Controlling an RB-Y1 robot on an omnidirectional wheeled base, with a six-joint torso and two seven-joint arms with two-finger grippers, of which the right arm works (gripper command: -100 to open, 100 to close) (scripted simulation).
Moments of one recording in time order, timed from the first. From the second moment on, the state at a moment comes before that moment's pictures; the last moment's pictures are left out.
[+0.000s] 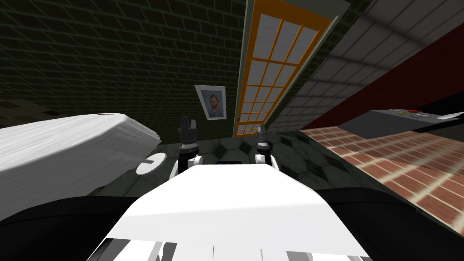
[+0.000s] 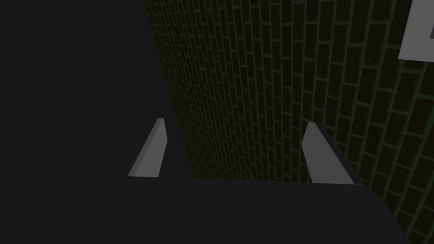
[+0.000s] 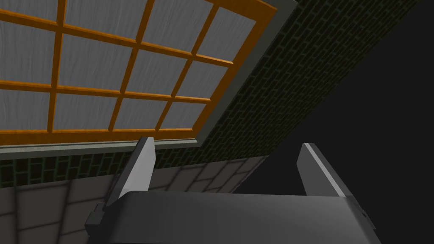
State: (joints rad) arm 0.42 -0.07 0.00 -2.05 0.14 -0.47 0.09
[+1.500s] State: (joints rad) arm 0.35 -0.09 -0.05 -1.75 0.22 -0.57 0.38
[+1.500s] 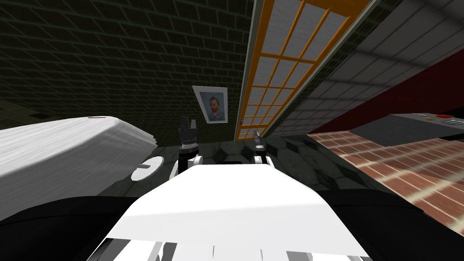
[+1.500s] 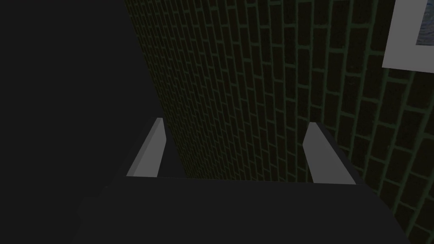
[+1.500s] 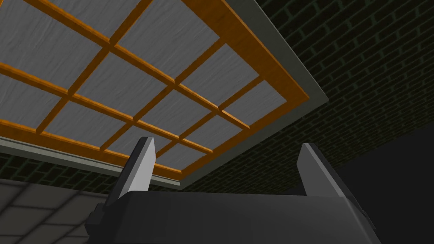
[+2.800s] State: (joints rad) arm 0.29 -0.07 -0.10 -1.45 0.30 -0.67 0.66
